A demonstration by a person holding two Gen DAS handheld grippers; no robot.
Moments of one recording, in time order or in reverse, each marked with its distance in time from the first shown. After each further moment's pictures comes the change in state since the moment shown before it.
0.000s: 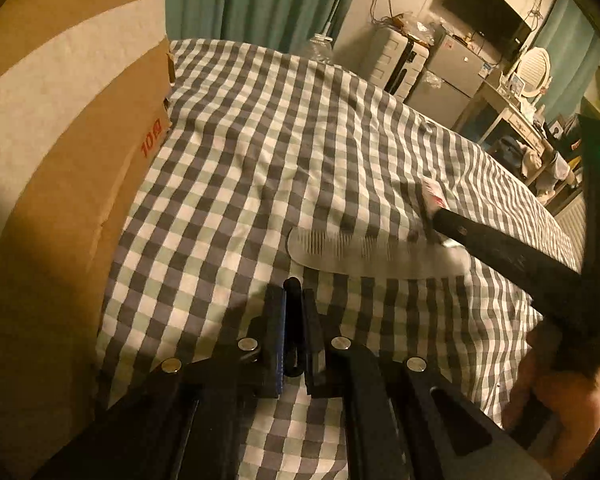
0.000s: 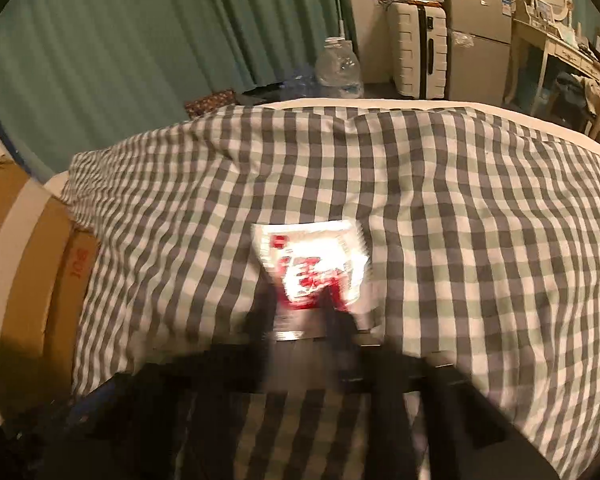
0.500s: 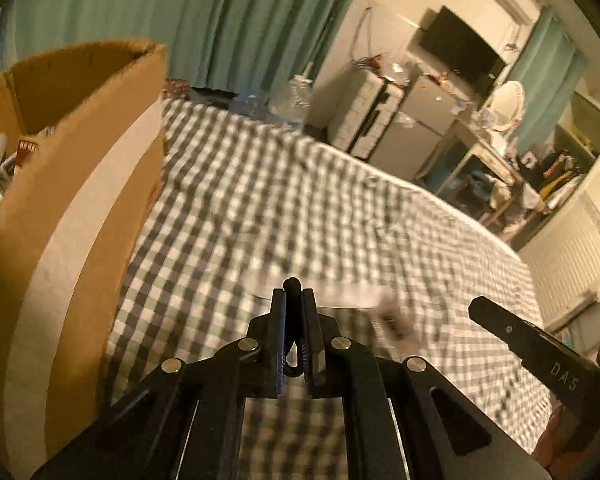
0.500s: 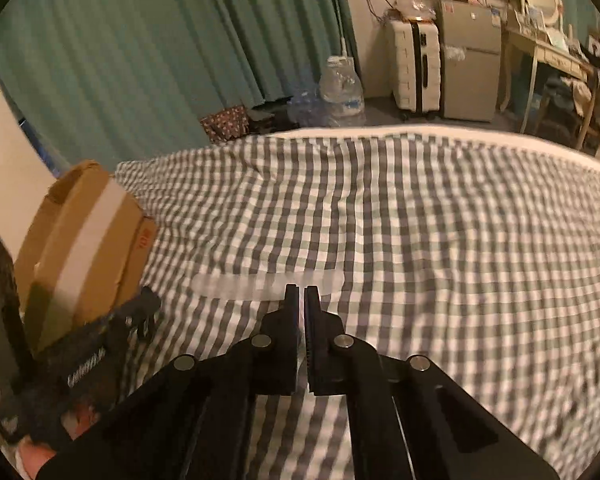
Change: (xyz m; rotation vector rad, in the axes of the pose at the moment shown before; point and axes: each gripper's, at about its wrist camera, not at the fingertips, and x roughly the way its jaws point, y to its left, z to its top) left arm -0.077 -0.024 0.003 -0.025 -0.139 -0.096; right arm -0.127 -0.009 -0.028 0.011 -0.050 0.043
